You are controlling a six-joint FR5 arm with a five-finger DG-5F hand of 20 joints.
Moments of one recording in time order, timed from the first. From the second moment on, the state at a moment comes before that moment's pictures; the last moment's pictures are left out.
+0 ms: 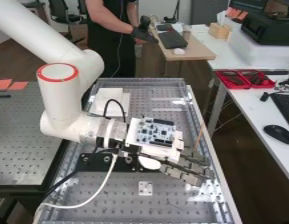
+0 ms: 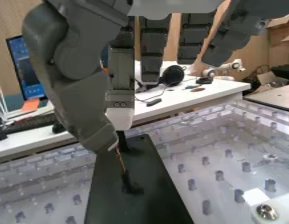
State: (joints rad) arm 1.34 -2.22 -1.56 -2.67 -1.64 -0.59
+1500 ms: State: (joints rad) arm 1.34 -2.22 -1.56 -2.68 -1.65 -0.58
